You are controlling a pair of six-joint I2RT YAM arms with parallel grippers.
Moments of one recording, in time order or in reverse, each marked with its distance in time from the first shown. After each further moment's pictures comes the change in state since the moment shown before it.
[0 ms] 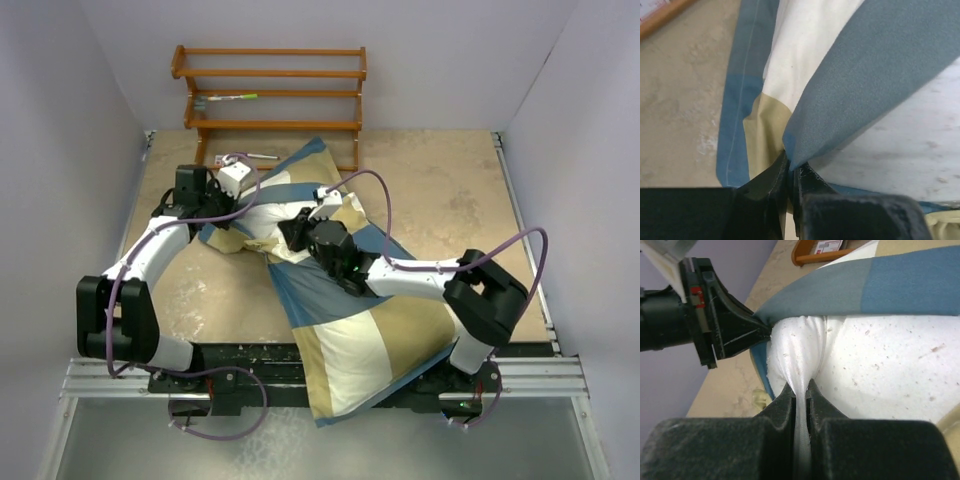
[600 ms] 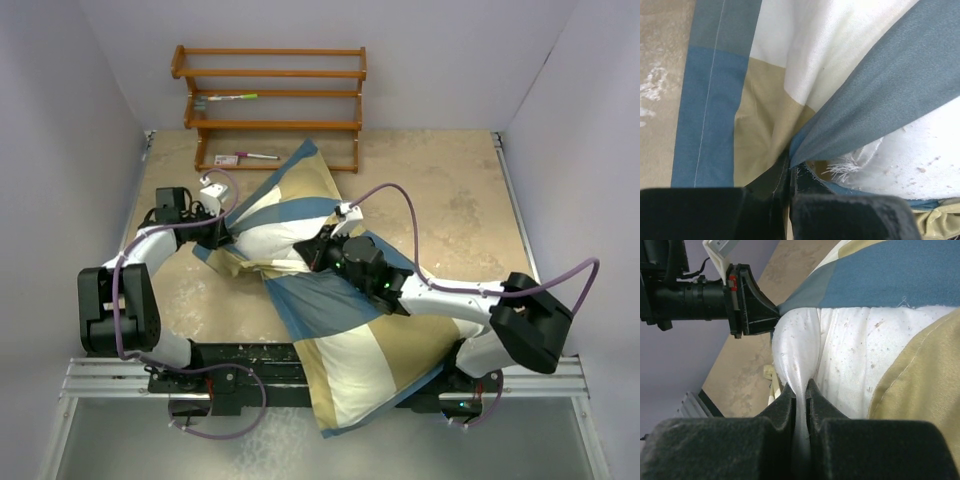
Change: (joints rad) left arm 0.209 0.079 -0.159 0.025 0.328 -0.042; right arm 0.006 -0.288 -0.270 -0.027 -0.130 0.055
